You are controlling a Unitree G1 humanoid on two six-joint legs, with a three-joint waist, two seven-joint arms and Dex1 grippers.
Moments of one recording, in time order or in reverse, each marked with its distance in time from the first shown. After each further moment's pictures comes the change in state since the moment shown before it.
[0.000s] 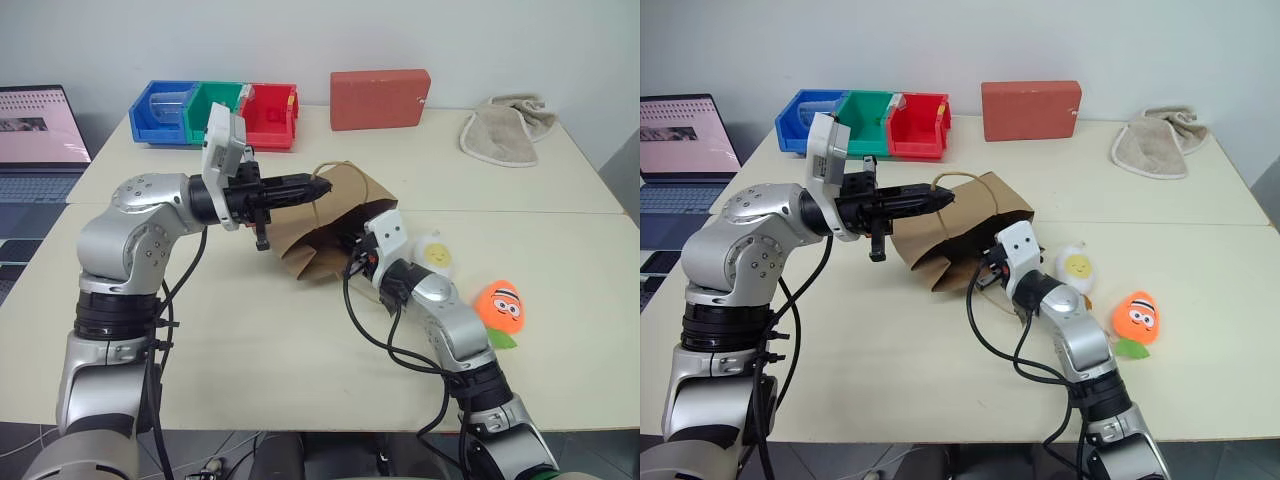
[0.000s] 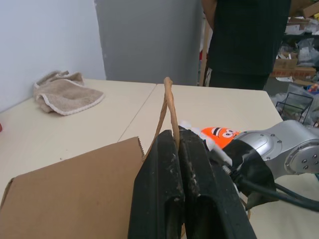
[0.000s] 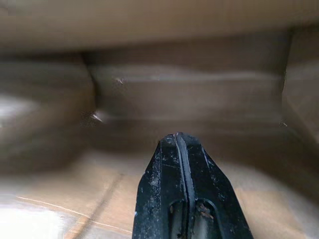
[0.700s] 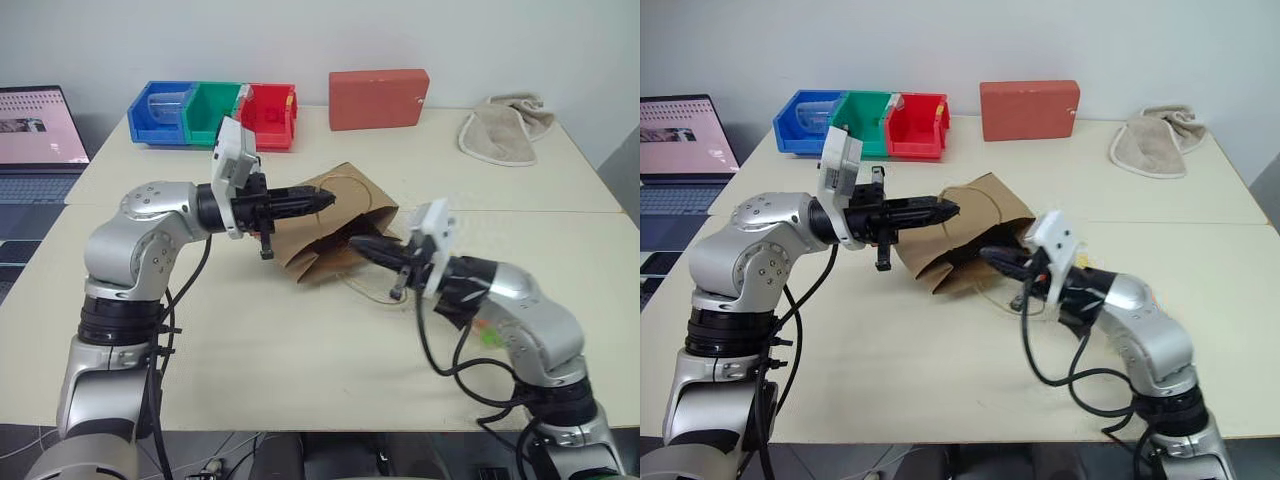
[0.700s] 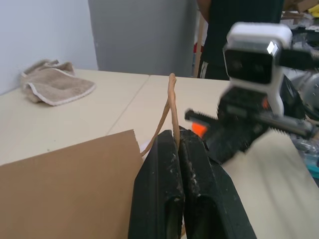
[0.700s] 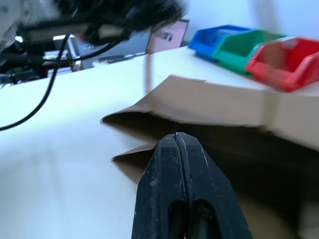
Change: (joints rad) left arm 0.046 -0.003 -0.037 -0.038 0.010 0.011 -0.009; right arm 0.034 -0.350 -0.163 -0.358 0.324 0.175 0.295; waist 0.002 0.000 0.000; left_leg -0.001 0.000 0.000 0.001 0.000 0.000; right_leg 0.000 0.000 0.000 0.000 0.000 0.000
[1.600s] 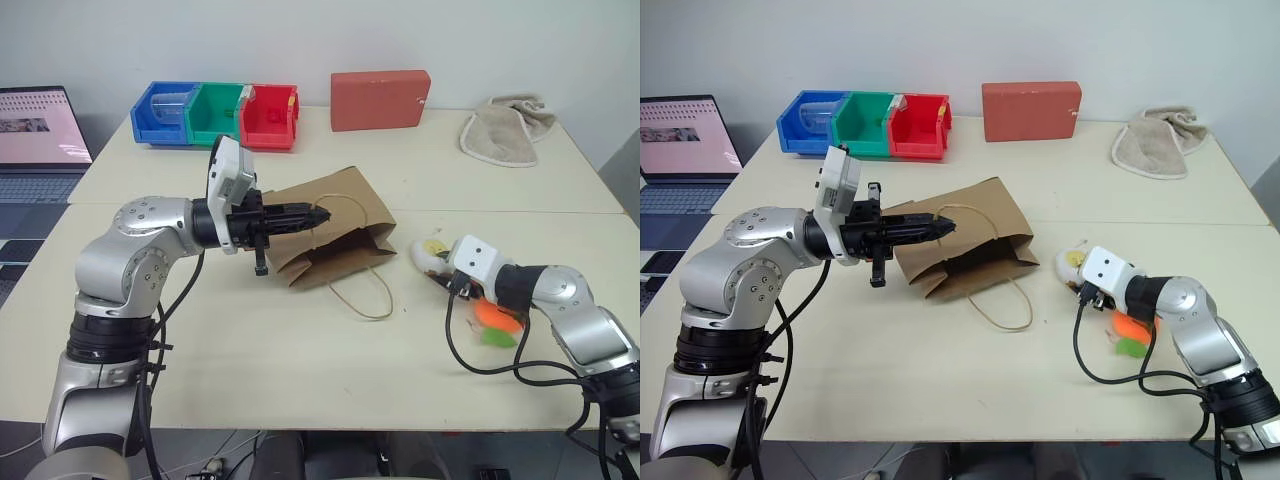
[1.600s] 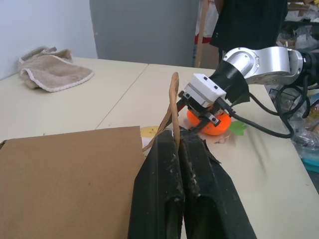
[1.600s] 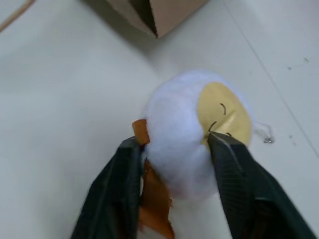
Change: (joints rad) left arm 0.066 0.037 0.024 -0.069 -0.013 0.017 0.023; right arm 0.043 -0.365 0.151 0.379 -0.486 -0.363 0.071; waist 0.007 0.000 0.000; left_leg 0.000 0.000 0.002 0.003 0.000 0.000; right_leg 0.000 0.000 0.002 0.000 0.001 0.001
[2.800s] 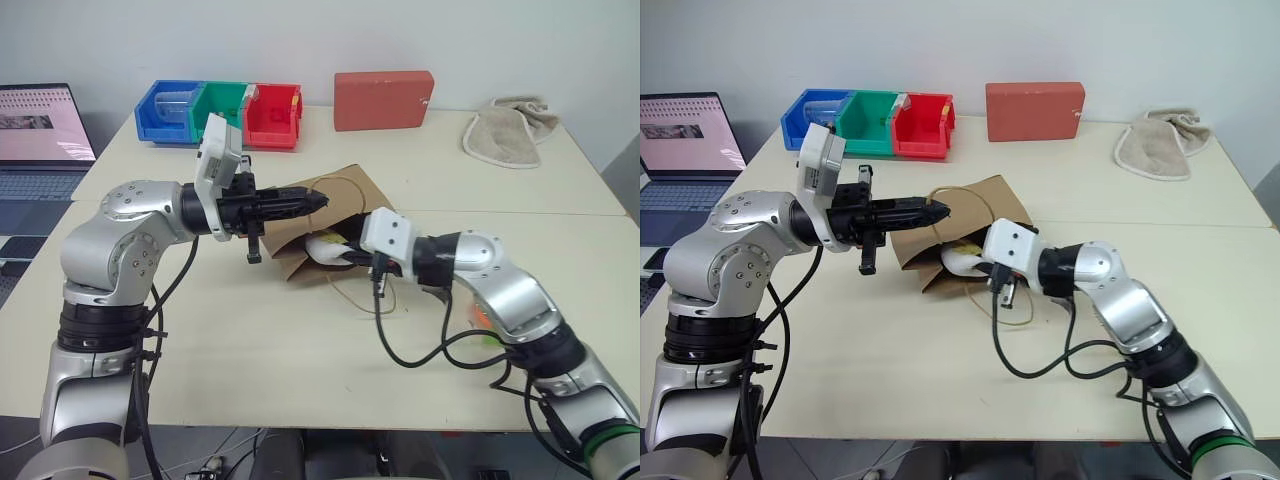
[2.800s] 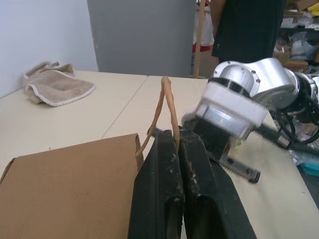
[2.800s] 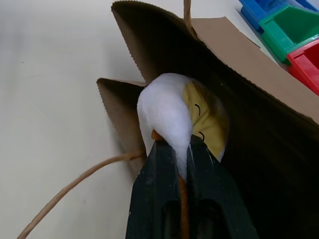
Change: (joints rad) left arm -0.066 0.018 0.024 0.034 -0.039 0.023 -0.025; right arm -0.317 0.331 0.240 -0.083 0.067 0.154 0.016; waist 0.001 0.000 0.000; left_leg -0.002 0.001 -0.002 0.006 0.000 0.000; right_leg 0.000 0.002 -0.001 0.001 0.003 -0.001
